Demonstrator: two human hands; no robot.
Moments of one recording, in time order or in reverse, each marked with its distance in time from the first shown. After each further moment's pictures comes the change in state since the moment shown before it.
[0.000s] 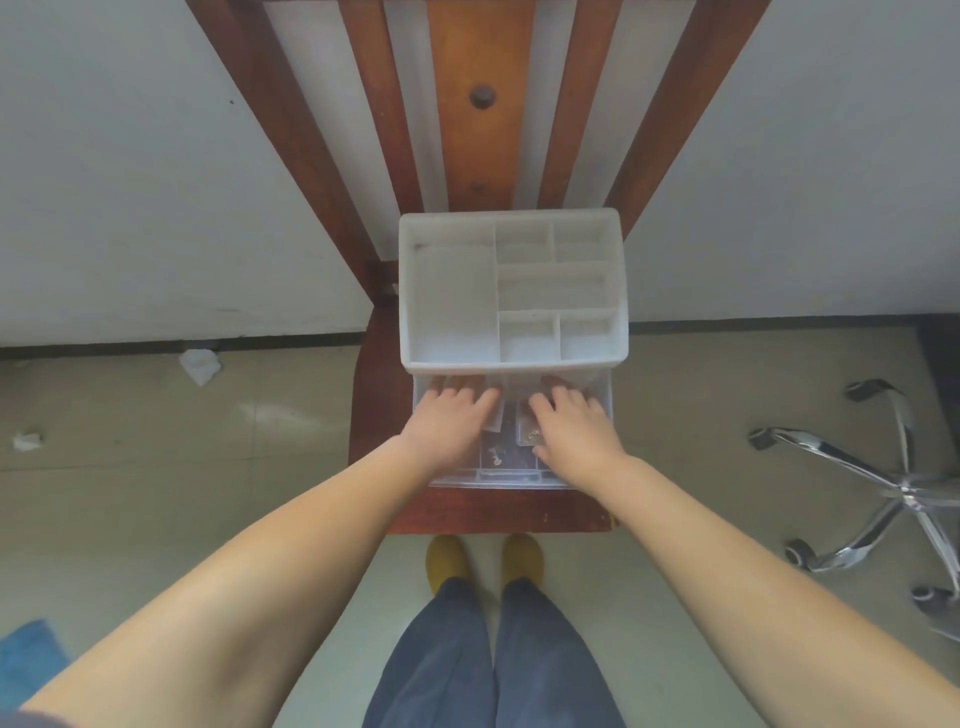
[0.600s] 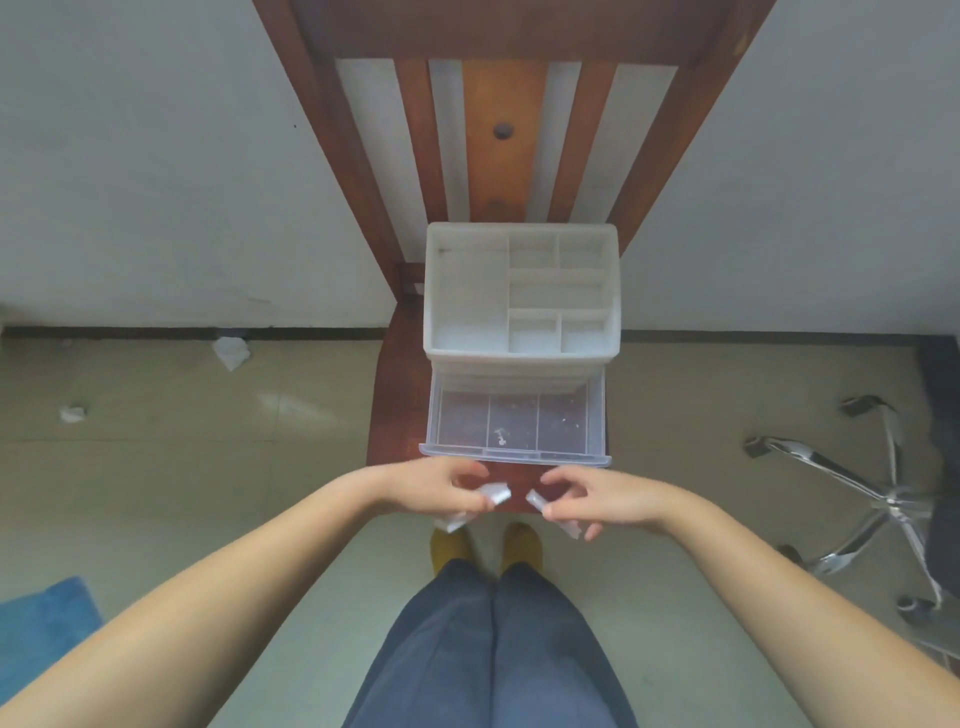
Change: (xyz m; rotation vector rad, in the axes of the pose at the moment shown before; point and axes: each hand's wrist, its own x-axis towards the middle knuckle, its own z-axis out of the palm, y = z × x) left_hand -0.102 0.006 -0.031 -0.963 -0.603 -0.101; right_hand -0.088 0.016 -0.022 0.841 -0.685 0.055
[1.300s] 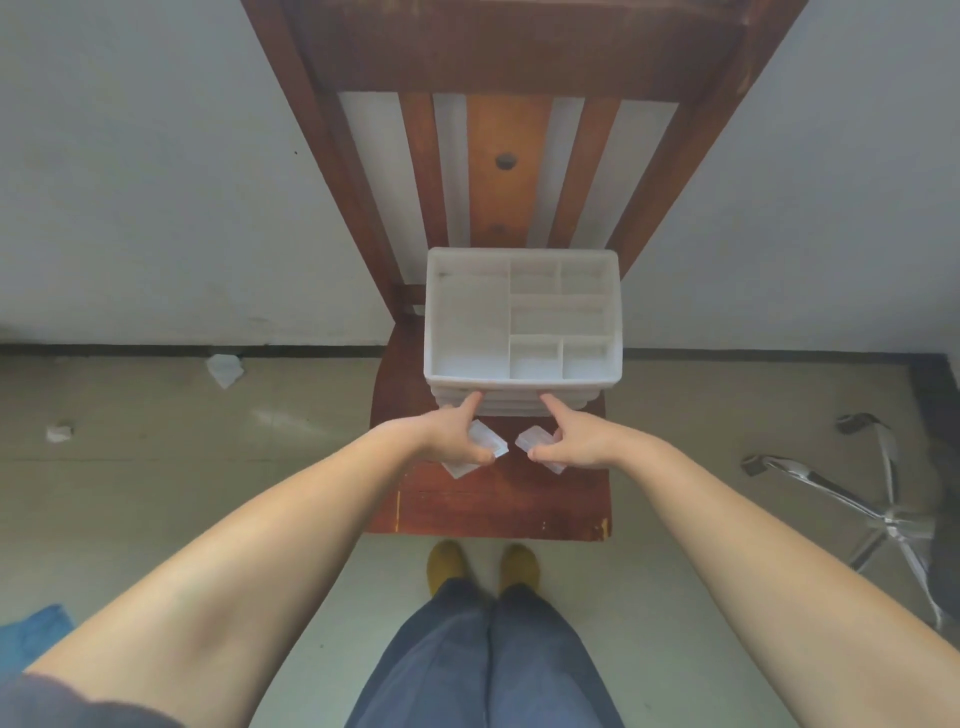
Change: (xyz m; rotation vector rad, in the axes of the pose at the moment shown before) left_hand 0.055 0.020 -0.062 0.164 0.226 -0.088; right_hand 0.051 -0.047 -0.056 -0.335 0.286 0.022
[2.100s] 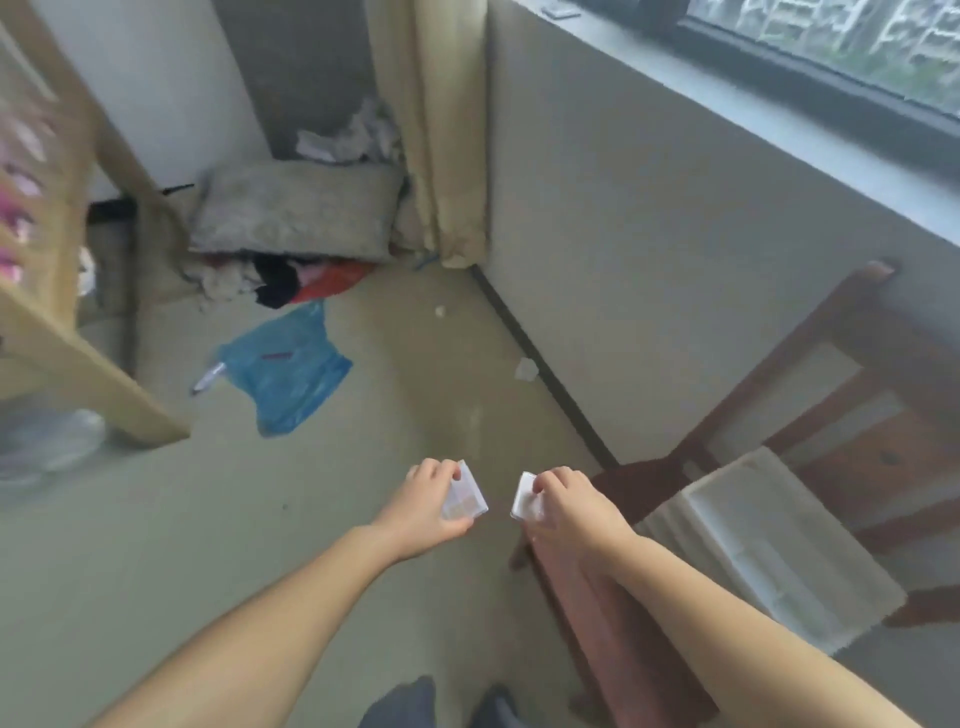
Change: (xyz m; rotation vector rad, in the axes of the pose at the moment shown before) left_hand -0.292 -0.049 0.214 -0.594 1.107 -0.565; right_hand -0.114 -0.177 0.121 -0.932 0.077 -1.025
